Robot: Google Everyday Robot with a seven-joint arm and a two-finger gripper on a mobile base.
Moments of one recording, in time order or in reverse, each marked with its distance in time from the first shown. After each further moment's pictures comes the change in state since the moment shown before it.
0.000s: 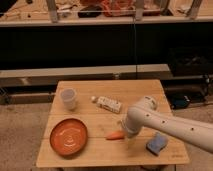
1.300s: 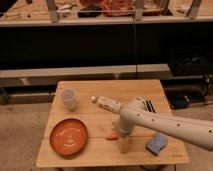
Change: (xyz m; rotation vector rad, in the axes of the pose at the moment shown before) arm -0.017 -0.014 0.035 -0.024 -0.016 0.001
